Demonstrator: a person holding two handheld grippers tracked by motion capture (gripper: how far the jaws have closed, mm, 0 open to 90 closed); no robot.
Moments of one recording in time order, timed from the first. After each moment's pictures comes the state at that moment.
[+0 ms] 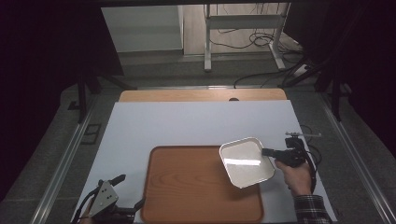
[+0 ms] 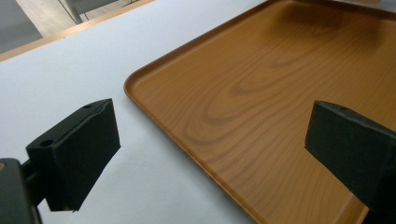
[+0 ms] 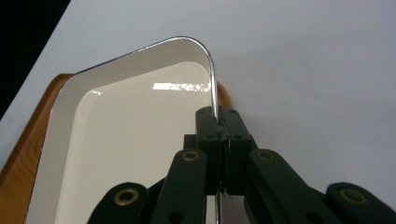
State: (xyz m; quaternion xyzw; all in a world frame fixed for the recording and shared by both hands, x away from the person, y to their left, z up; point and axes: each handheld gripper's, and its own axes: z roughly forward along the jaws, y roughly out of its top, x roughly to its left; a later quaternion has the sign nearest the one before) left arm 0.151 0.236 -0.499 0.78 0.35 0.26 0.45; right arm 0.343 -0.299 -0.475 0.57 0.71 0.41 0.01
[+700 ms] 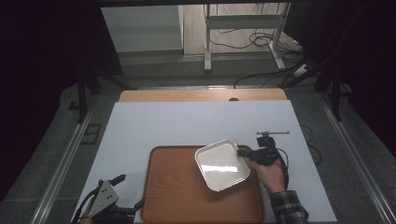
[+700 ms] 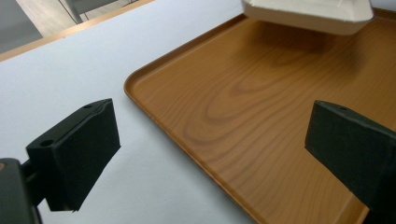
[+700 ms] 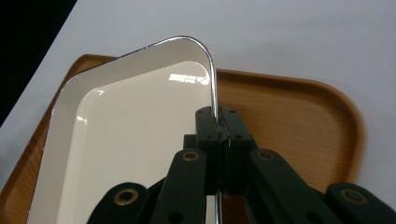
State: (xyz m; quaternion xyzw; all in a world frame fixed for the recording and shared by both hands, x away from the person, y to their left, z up) left arm 0.151 0.236 -0.499 0.78 0.35 0.26 0.45; right arm 0.351 -0.224 -0.489 0.53 0.74 0.40 -0.02
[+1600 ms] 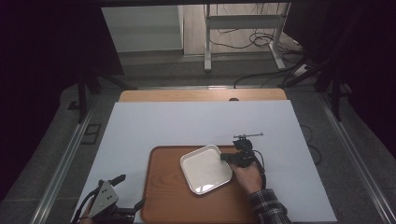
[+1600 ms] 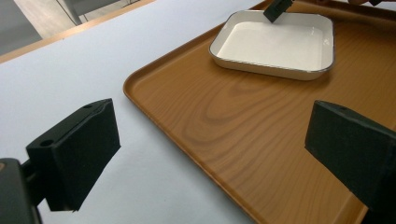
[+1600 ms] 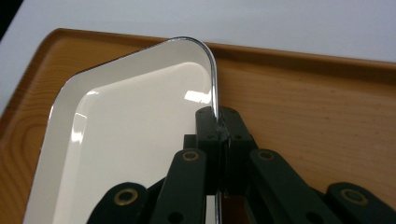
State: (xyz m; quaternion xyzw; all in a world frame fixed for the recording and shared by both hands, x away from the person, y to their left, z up) left arm 0.150 0.236 -0.499 0.78 0.35 0.26 0.45; right arm 0.356 -0.165 -0.517 0.54 0.76 0.36 -0.01
